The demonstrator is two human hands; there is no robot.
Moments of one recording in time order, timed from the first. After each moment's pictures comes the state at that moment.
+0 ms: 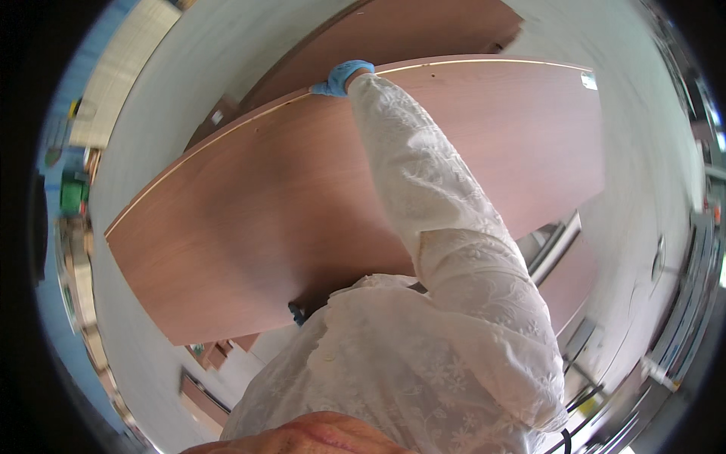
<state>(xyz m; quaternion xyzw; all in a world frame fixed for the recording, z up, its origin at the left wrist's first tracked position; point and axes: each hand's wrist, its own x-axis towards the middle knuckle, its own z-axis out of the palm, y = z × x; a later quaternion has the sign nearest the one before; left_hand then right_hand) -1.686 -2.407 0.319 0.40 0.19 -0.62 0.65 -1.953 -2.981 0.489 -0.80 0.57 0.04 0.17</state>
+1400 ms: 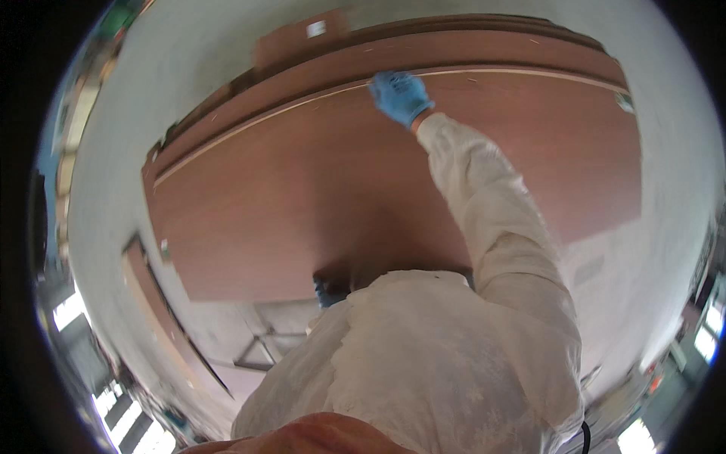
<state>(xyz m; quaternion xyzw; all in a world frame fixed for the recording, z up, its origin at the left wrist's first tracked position) -1.727 -2.422 0.316 0.35 0.39 -0.48 0.70 -1.752 -2.980 0.428 -0.91 0.35 -0.12 0.17</state>
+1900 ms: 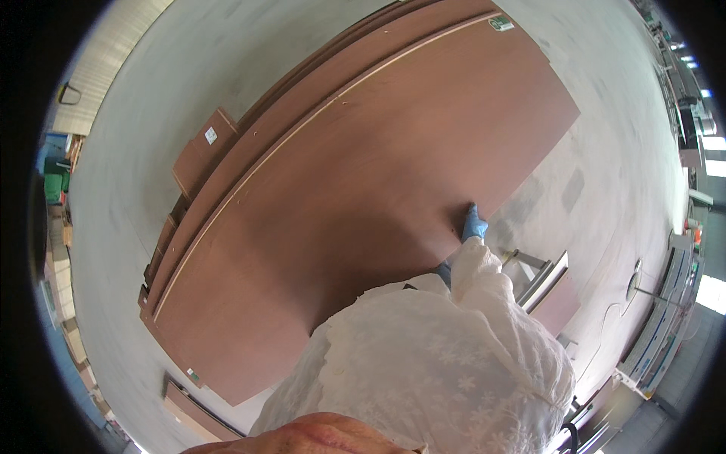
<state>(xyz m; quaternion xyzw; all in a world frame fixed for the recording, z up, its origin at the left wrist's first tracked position) -1.674 -2.497 0.324 0.45 0.40 -0.51 0.61 -2.168 -2.734 0.301 -0.09 0.89 -0.35 0.29</state>
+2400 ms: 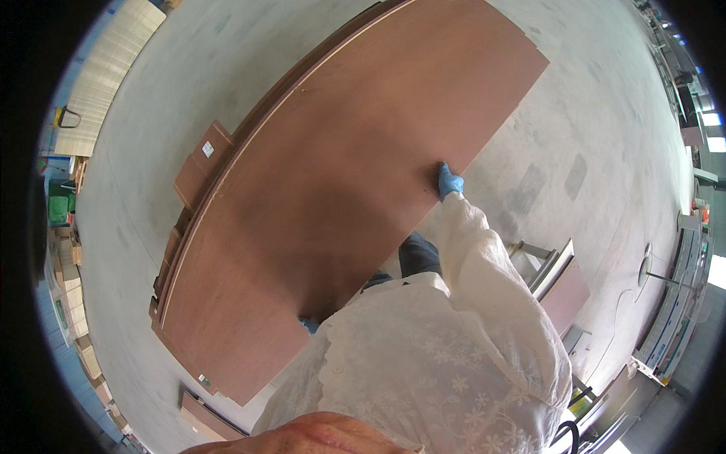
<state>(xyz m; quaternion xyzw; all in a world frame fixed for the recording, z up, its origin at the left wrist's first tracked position) -1.674 -2.523 0.337 0.49 0.41 -0.48 0.60 -2.147 -2.843 0.279 -0.14 0.87 -0.31 0.35</state>
